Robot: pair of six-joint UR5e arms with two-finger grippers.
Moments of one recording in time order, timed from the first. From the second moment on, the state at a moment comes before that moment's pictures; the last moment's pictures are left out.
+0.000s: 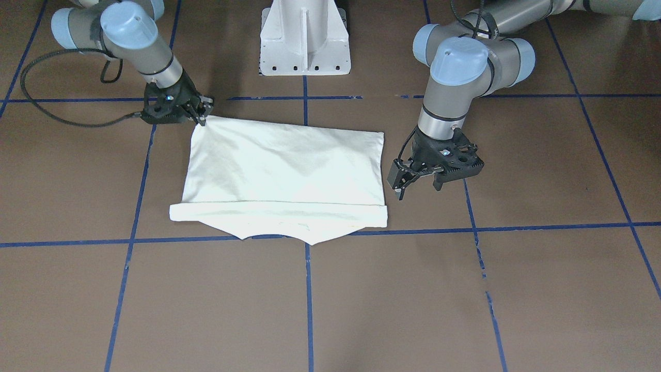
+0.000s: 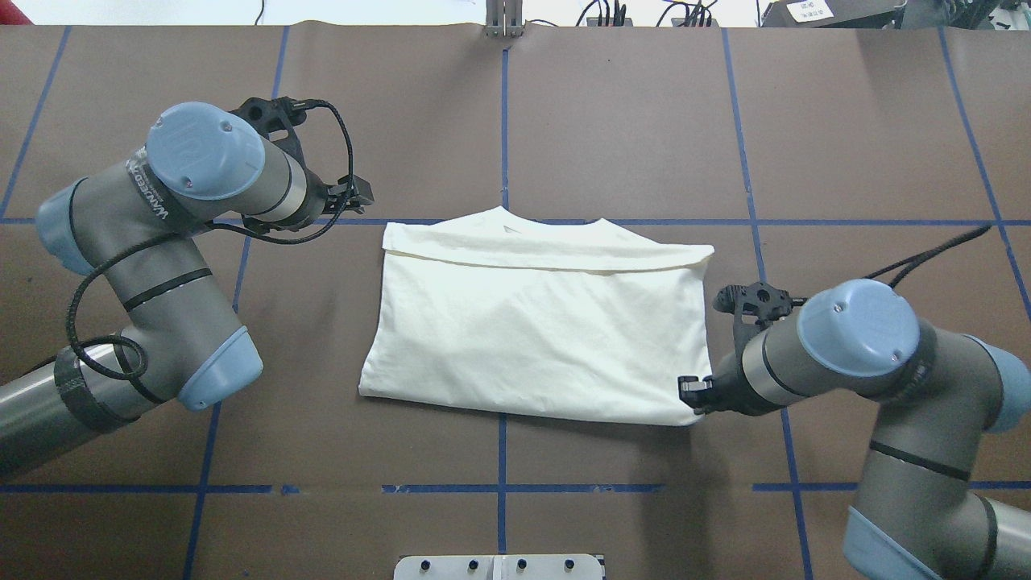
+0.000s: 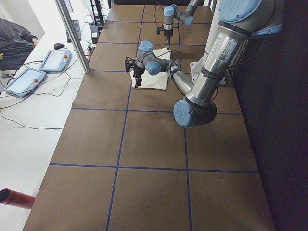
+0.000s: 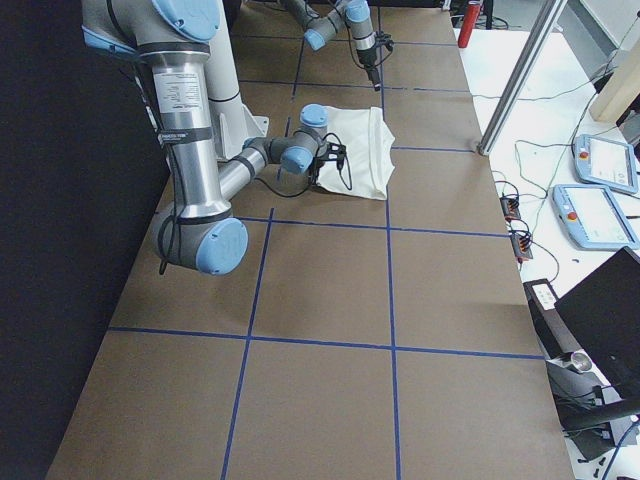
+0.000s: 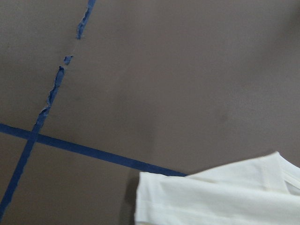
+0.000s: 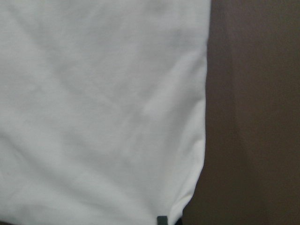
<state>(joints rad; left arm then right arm) -0.70 -2.07 -1.72 -1.77 -1.76 -1.36 0.41 -1.52 2.06 -1.28 1.96 1.36</state>
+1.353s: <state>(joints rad) -0.39 -2.05 -1.78 -1.77 -1.75 -1.76 0.28 -1.50 2.24 -1.20 1.64 1.54</state>
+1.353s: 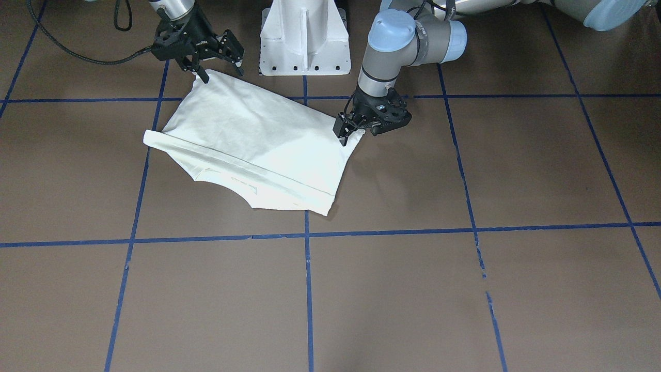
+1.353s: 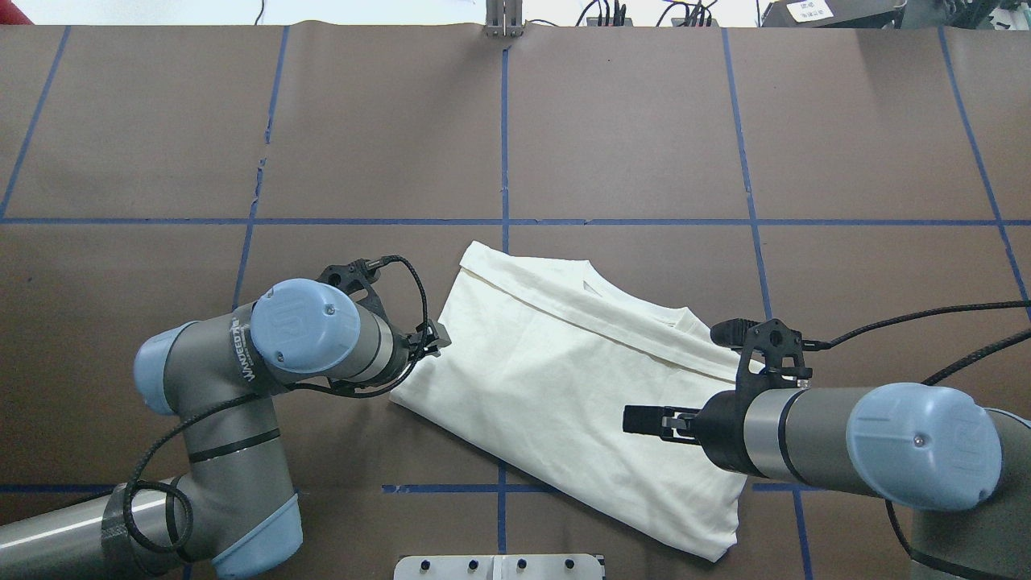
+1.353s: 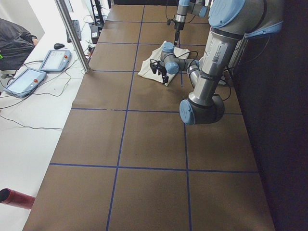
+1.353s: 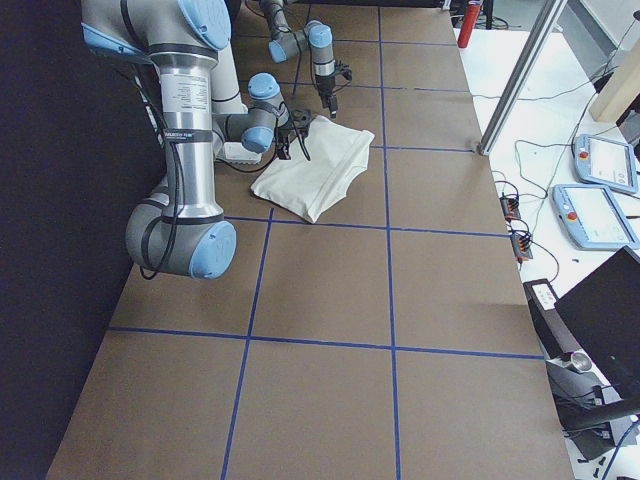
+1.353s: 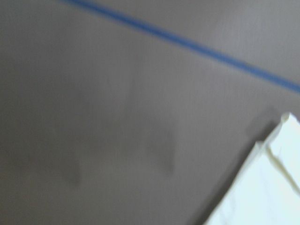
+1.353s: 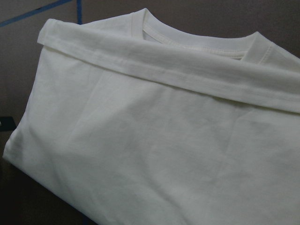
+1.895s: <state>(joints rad) -0.38 -2.04 -1.79 -1.77 -1.76 -1.79 0.31 -1.47 2.23 -1.20 1.64 1.54</state>
